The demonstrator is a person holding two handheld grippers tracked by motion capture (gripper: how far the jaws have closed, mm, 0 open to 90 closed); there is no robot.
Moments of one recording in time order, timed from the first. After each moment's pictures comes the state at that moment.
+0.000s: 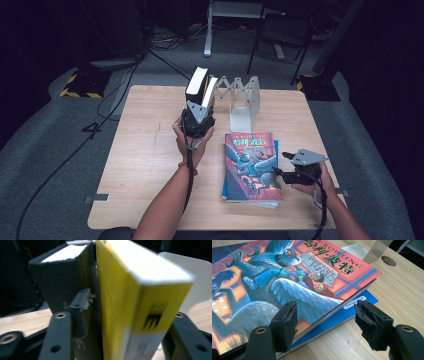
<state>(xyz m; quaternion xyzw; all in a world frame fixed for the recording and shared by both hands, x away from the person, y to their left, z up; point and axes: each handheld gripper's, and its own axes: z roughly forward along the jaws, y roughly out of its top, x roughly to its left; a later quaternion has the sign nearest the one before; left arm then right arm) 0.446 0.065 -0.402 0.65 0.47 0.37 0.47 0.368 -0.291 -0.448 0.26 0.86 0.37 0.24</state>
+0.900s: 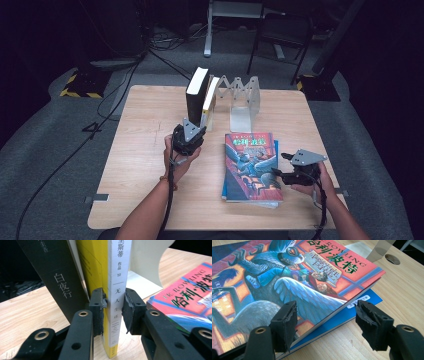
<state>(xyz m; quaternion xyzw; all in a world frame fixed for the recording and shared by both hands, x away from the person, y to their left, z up) 0.422 0.091 -0.438 0.74 0.39 0.31 0.46 0.368 -0.290 -0.450 0.25 0.86 0.37 0.23</state>
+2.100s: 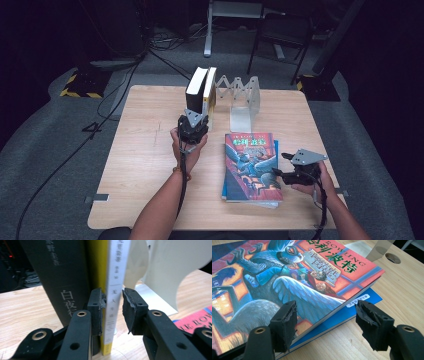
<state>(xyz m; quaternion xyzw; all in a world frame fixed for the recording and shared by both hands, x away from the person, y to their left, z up) 0.449 0.075 -0.433 0.69 0.46 0.30 0.47 0.369 -0.292 -0.450 0.26 0.86 0.37 0.23</state>
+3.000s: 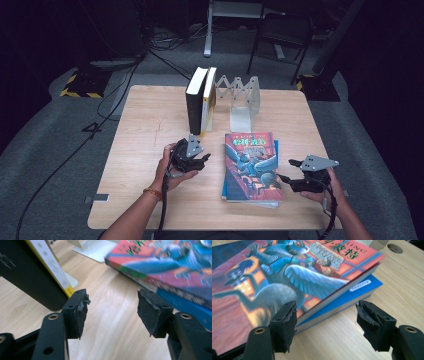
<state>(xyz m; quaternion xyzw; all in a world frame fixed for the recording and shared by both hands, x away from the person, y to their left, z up) 0.380 0.100 -0.451 0.85 0.27 0.23 0.38 0.345 -0.312 -0.445 0.27 0.86 0.37 0.20</state>
